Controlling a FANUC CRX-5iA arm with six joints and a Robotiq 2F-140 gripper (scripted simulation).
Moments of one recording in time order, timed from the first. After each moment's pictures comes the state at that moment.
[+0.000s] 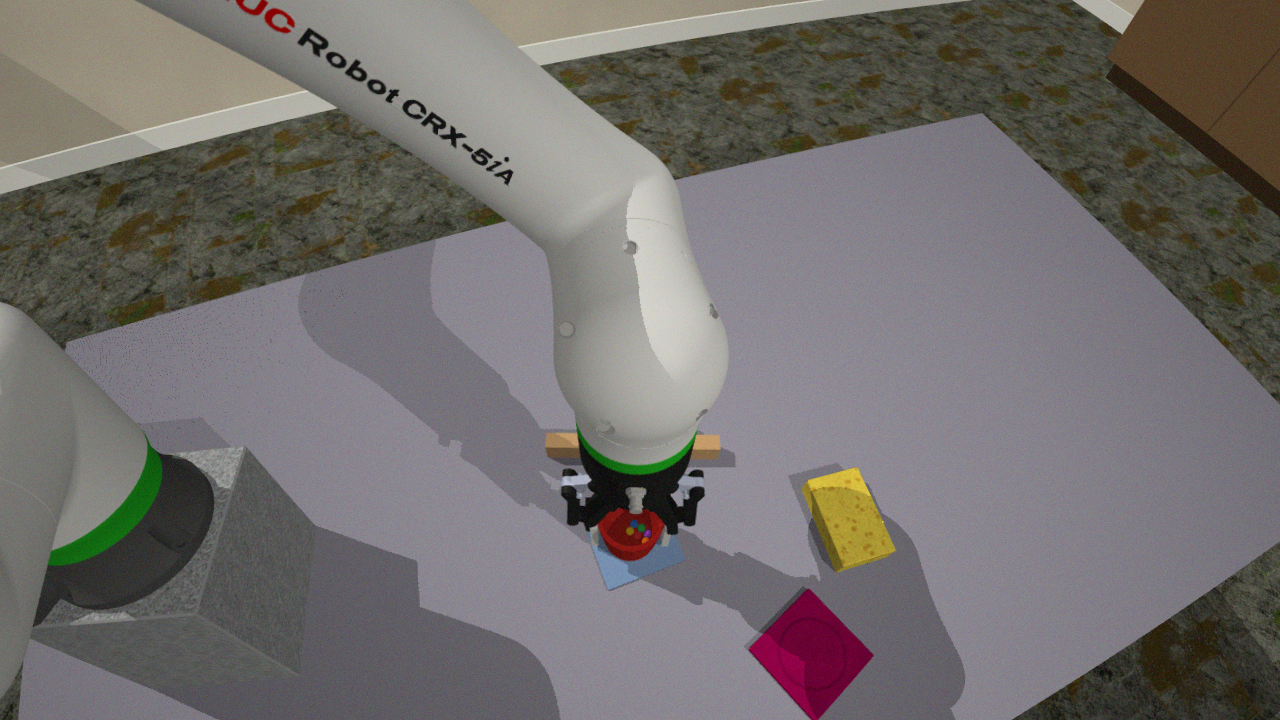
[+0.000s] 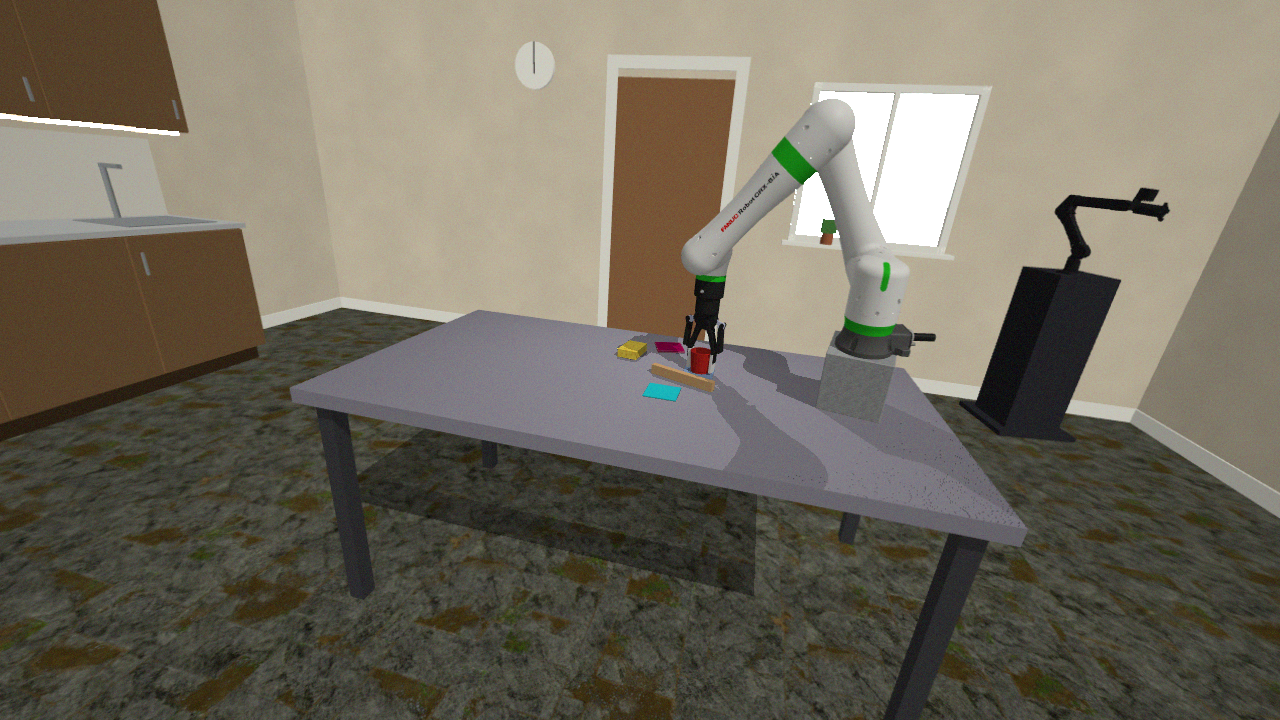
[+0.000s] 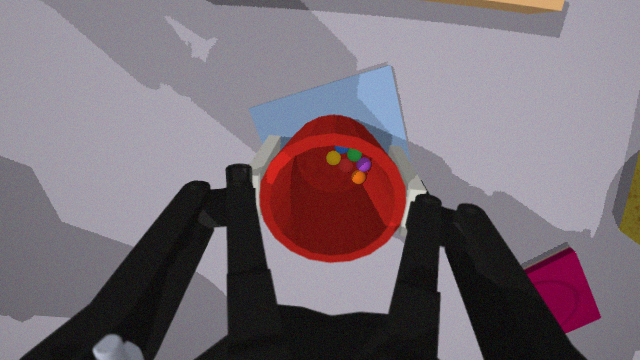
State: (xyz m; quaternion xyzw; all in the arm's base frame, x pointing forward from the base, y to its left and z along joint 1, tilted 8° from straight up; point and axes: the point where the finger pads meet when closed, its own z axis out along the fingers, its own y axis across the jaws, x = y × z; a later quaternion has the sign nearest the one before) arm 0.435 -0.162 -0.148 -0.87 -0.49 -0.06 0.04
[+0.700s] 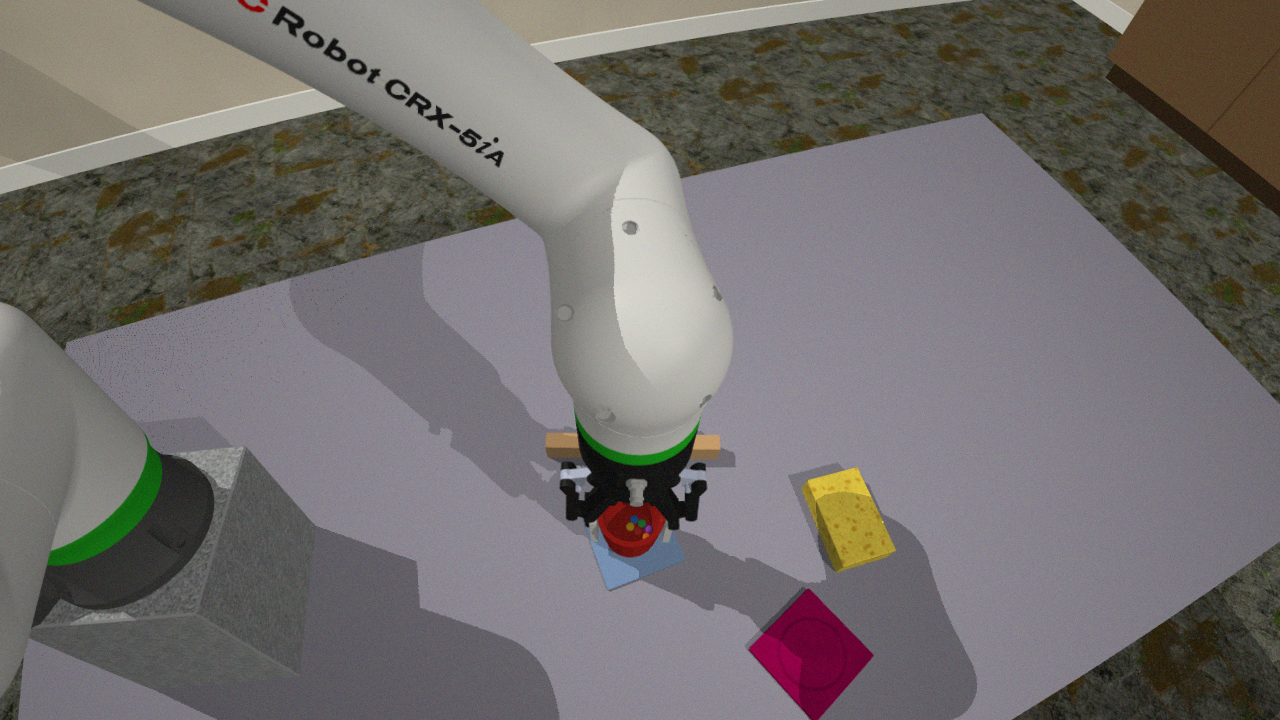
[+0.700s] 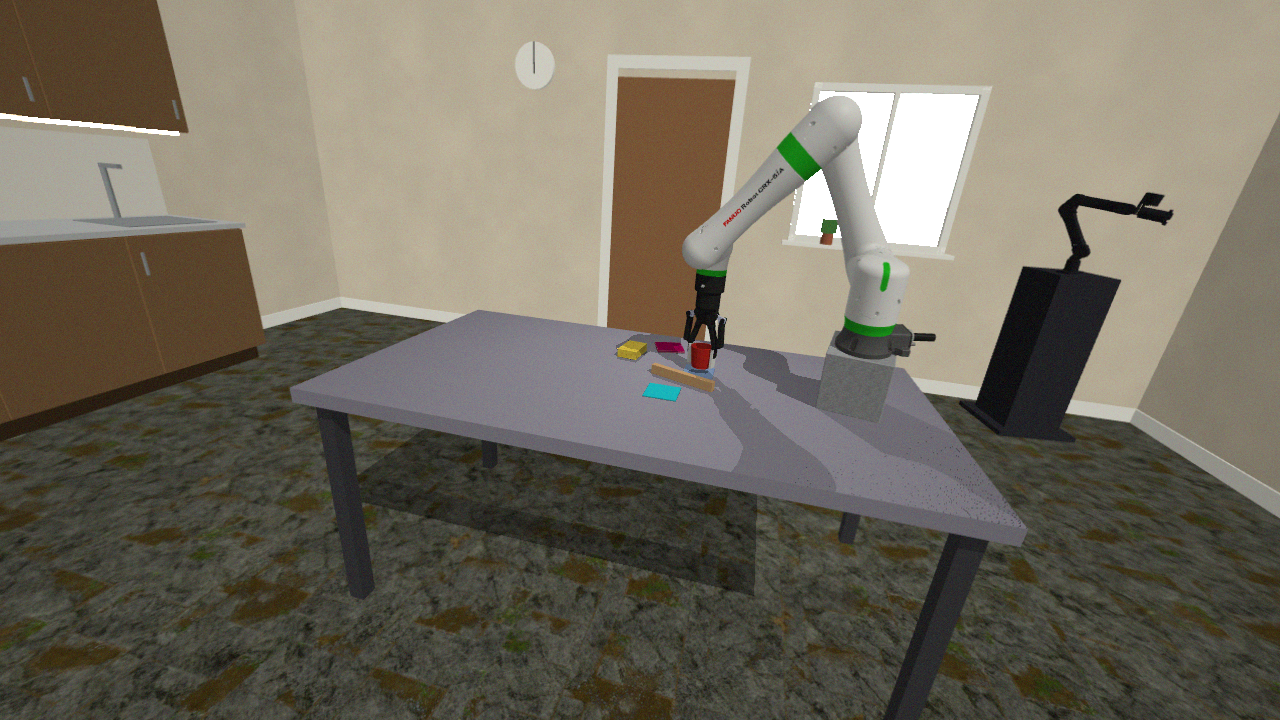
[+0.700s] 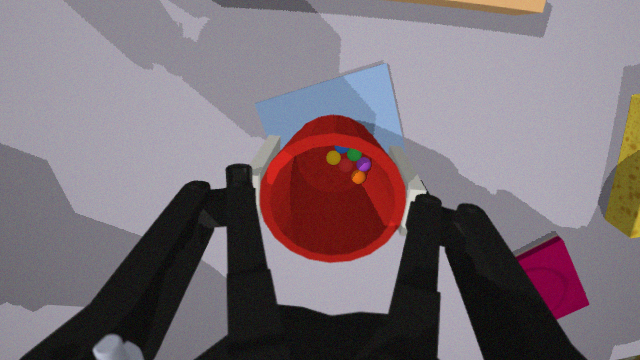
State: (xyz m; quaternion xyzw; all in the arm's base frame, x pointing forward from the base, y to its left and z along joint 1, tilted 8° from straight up) arm 0.434 -0.165 -0.132 -0.87 -0.49 -0.06 0.04
